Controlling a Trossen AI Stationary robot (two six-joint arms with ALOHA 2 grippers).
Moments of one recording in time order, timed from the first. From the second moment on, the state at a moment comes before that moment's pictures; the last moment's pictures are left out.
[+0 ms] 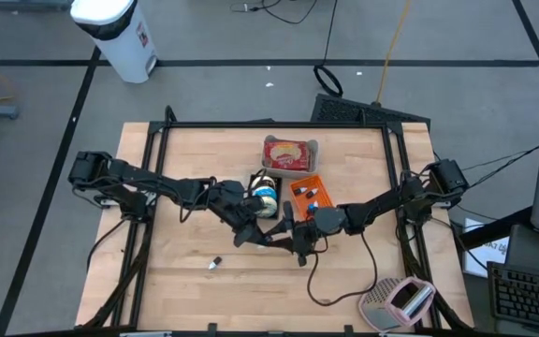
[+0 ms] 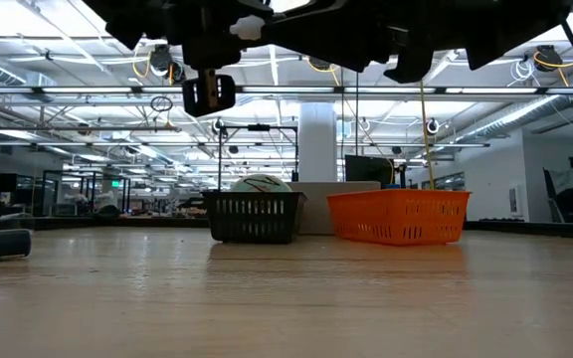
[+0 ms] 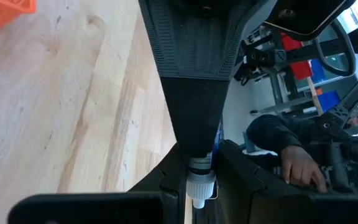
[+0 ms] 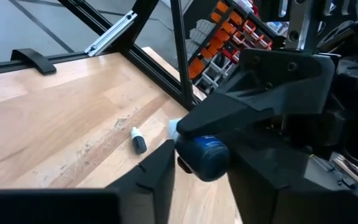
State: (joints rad) left arm -0.08 1.52 0.90 0.19 0.48 -0.80; right arm 0.28 1.70 0.81 0.77 0.03 -0.61
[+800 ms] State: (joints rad) left arm 0.07 1.42 0.90 0.19 0.39 -0.62; right arm 0.31 1.70 0.81 0.64 0.02 -0.48
